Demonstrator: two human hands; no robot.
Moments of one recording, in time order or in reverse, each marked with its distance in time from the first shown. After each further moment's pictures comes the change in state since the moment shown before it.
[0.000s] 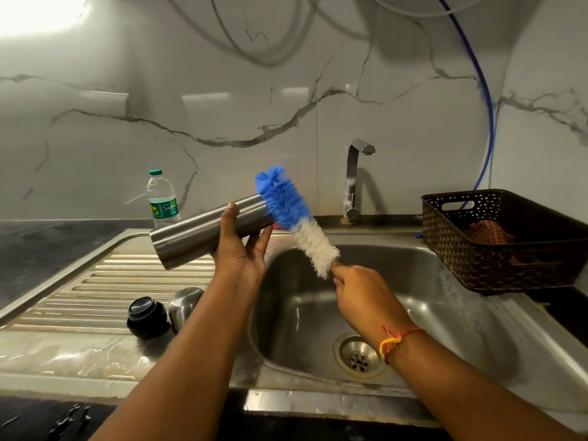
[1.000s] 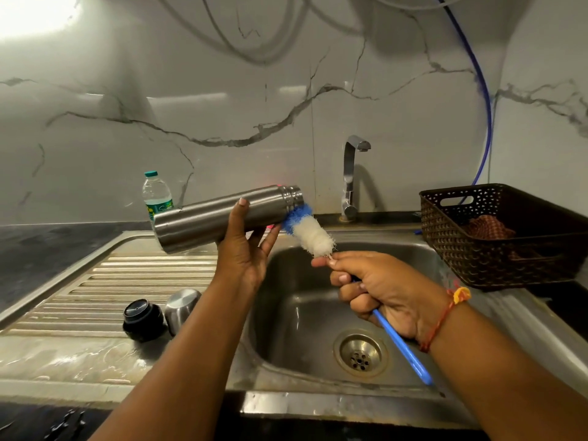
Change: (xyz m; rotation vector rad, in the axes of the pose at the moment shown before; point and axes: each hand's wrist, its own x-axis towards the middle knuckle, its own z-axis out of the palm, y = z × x) left_hand -0.011 -0.004 0.001 0.243 -0.215 0.018; right_hand -0.003 -0.012 -0.056 1.409 -0.463 0.629
